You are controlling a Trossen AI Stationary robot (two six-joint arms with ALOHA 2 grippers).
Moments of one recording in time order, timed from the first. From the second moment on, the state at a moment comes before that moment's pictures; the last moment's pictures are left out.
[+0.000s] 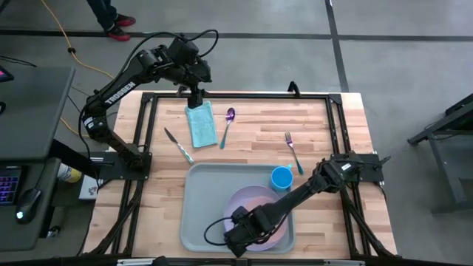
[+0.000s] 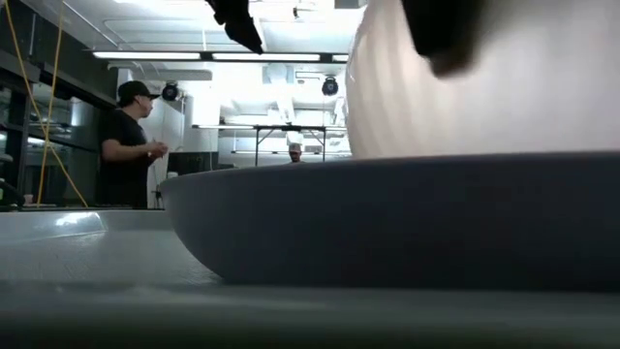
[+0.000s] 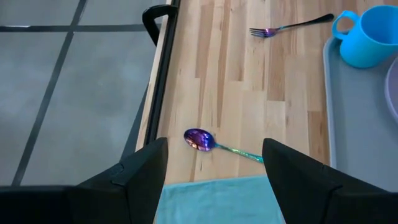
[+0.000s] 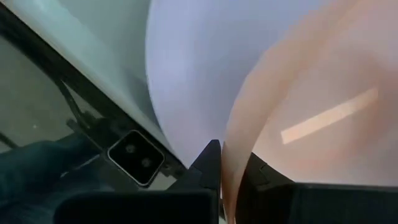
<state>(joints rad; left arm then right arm) 0.61 1.54 1.87 -1.16 0.18 0.49 0.55 2.36 2.21 -1.17 -0.09 1.41</state>
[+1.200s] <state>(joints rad) 0.61 1.54 1.87 -1.20 0.18 0.52 0.52 2.38 2.13 -1.07 -0.20 1.37</state>
